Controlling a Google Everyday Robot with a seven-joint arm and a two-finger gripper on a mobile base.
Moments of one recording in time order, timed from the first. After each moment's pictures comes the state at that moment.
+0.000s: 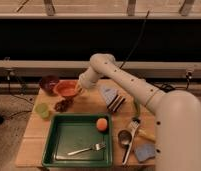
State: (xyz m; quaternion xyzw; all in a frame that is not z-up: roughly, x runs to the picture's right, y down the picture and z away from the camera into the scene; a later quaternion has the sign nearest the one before) arm -0.122 0.016 0.847 -0.15 -0.39 -0.38 0.82
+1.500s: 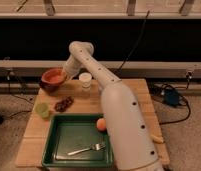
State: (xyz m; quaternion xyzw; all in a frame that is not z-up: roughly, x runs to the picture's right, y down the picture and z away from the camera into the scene) arm -0.214 -0.061 0.917 -0.12 -0.38 -0.44 0.81
